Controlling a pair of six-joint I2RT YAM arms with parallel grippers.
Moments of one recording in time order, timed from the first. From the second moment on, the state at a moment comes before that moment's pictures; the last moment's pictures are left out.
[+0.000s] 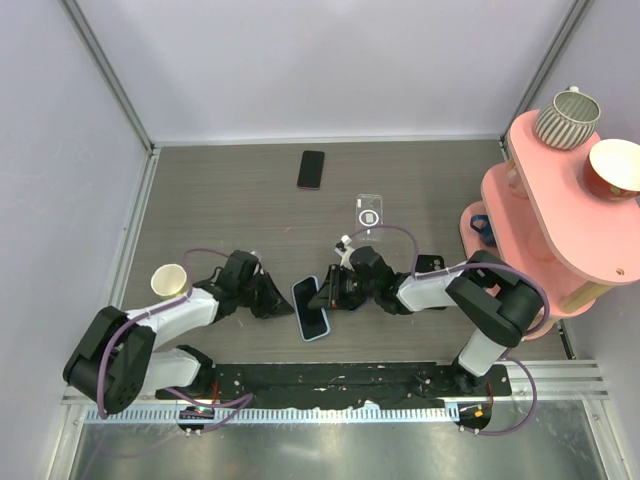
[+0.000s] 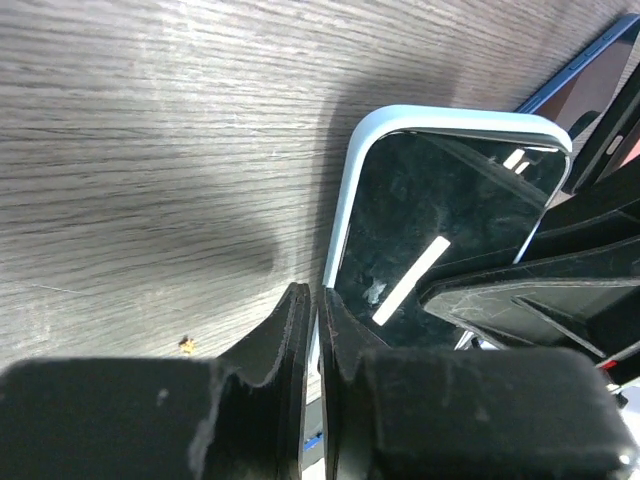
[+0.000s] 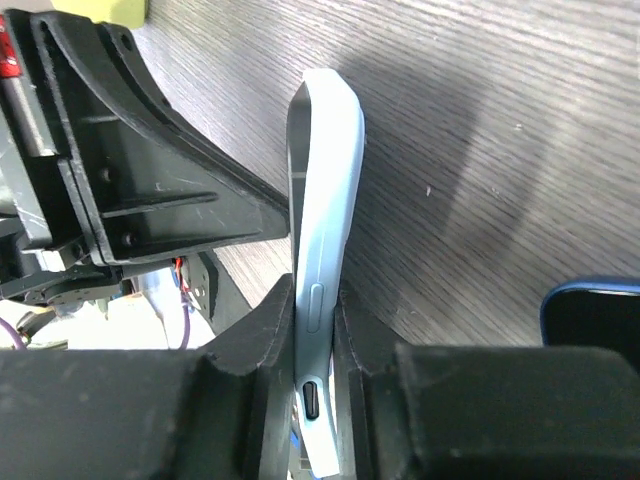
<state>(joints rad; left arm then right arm) -0.51 1.23 0.39 -0.09 0.36 -1.02 0.83 1.67 0.58 0.51 -0.43 0.97</state>
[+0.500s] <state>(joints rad) -0.51 1.19 0.77 -0.38 0.31 -0.79 0.83 1.51 0.58 0.40 -0.42 0.87</state>
